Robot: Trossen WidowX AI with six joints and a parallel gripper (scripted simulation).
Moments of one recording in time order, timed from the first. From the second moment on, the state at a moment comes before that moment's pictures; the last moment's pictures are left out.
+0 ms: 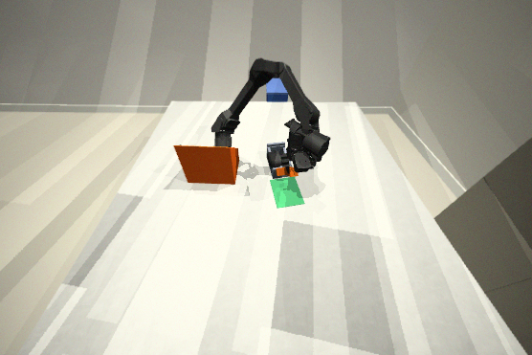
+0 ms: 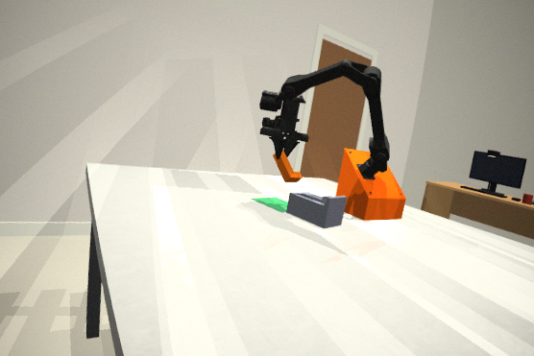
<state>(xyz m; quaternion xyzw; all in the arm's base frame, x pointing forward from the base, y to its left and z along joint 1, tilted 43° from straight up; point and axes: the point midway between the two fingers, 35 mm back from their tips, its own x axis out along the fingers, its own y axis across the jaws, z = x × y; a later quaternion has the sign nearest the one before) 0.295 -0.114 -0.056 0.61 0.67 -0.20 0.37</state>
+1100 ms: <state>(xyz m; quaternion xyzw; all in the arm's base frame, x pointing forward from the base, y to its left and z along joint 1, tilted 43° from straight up) 0.296 -0.082 -0.092 0.61 0.67 -0.20 0.37</state>
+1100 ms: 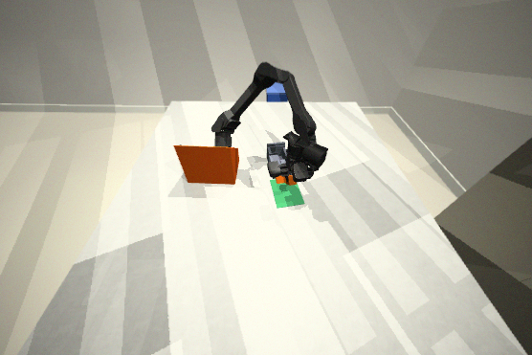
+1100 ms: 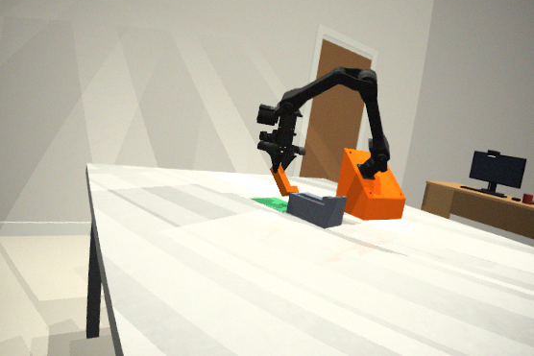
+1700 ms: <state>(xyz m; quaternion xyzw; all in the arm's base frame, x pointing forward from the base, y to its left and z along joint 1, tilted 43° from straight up) 0.296 -0.064 -0.111 0.61 0.67 -0.20 0.37</state>
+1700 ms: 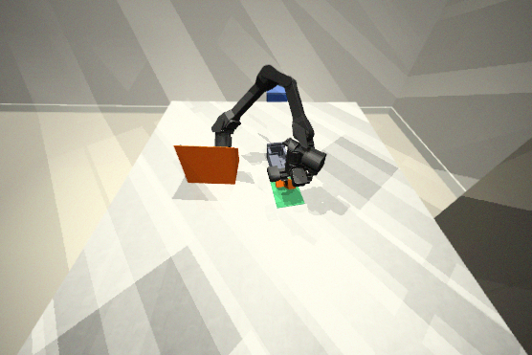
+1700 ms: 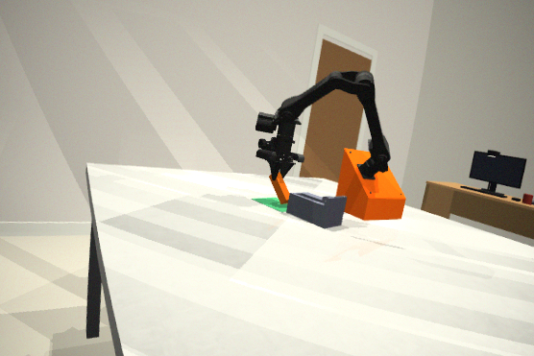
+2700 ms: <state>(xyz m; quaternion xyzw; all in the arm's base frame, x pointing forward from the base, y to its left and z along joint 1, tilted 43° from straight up) 0.294 -0.060 -0.115 0.61 0.67 -0.20 0.37</state>
